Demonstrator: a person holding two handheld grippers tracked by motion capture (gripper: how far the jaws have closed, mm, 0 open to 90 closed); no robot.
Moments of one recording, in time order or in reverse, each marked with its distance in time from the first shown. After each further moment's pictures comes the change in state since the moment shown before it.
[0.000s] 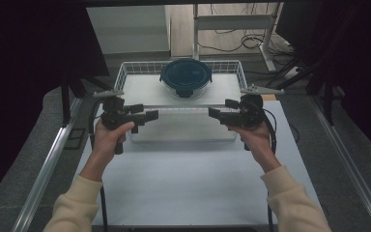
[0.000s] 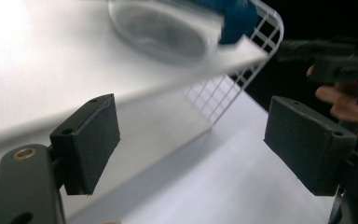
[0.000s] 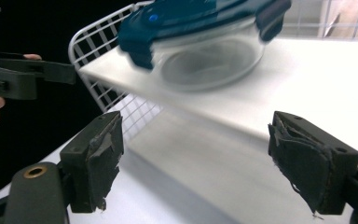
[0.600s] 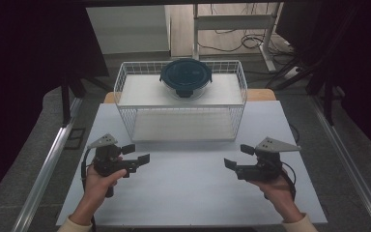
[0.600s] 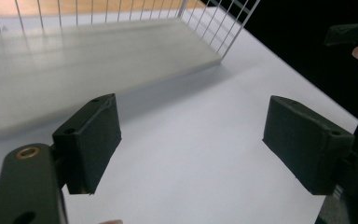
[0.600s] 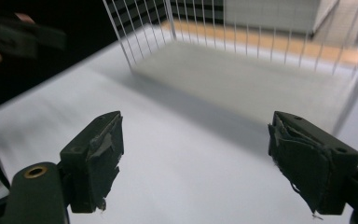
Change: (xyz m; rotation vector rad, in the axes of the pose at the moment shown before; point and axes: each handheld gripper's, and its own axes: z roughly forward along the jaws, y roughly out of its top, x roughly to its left) left arm -0.006 -0.101 -0.021 0.065 0.040 0.016; right arm 0.017 -0.113 -0.059 0.095 -0.034 -0.074
